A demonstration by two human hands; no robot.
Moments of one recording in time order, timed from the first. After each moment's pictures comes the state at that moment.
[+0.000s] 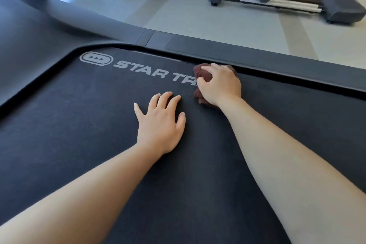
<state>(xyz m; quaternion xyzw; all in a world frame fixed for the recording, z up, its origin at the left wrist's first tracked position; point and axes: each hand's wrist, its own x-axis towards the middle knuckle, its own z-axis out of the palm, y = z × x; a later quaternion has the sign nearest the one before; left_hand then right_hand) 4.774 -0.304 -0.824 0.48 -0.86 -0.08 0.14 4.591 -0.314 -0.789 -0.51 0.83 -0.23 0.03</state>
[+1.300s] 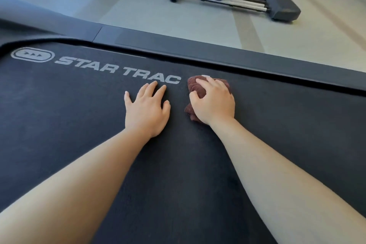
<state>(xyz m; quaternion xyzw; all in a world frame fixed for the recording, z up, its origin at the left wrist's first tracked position) 4.700 -0.284 -0.822 0.43 -0.88 -0.10 0.14 4.551 -0.201 -0.794 -0.44 0.87 -0.23 -0.01</state>
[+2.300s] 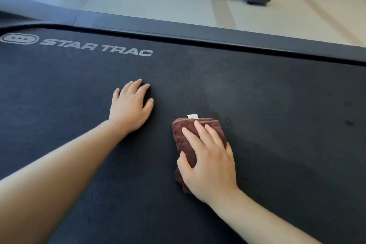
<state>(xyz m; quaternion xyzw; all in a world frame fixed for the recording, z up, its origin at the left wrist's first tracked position) 4.740 -0.187 -0.813 0.38 -0.91 -0.12 0.12 4.676 0.043 -0.794 -0.46 0.87 -0.19 -0.01</state>
